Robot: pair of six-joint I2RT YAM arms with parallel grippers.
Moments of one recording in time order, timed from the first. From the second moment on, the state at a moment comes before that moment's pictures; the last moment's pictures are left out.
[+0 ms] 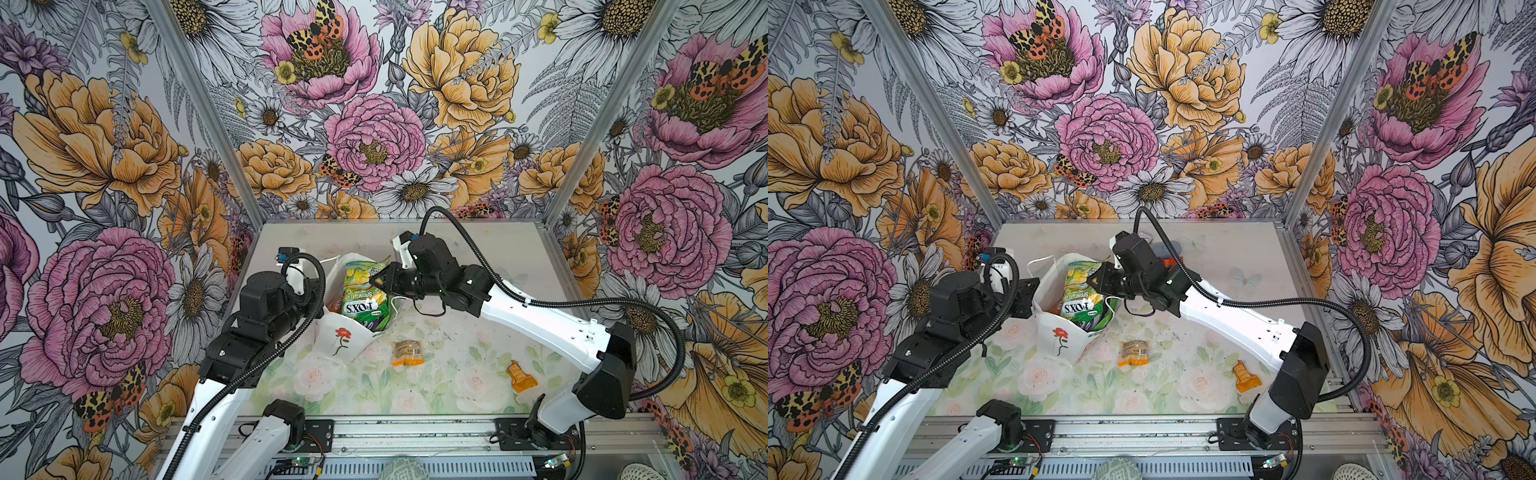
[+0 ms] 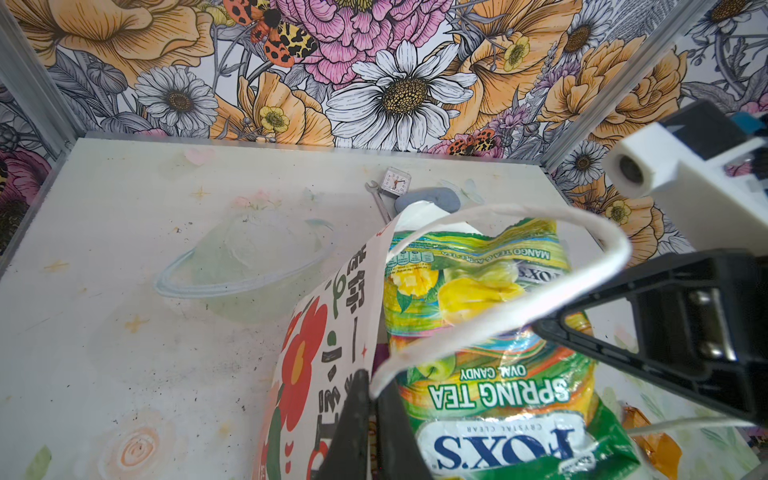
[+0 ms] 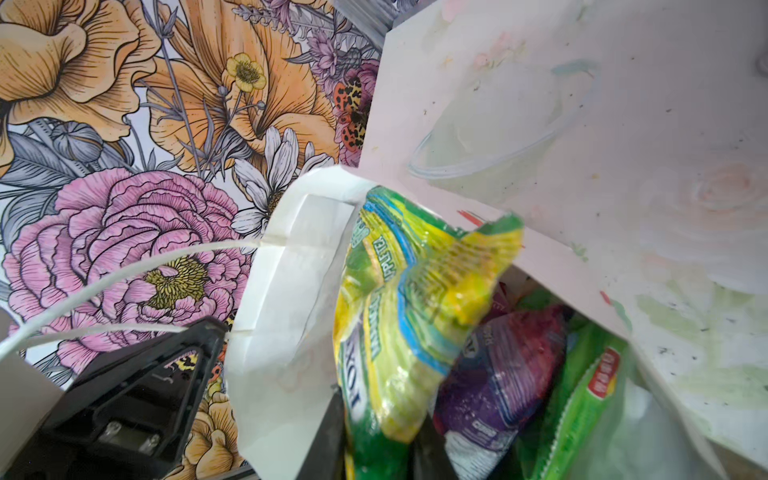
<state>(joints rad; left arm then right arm) -0.31 0.73 1.03 -0.72 0.04 -0.26 0.88 1.59 1.51 -0.48 -0.21 0.95</state>
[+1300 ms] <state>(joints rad) -0.31 0.73 1.03 -0.72 0.06 -0.26 0.95 1.83 1.75 -0.66 -0.12 0.83</state>
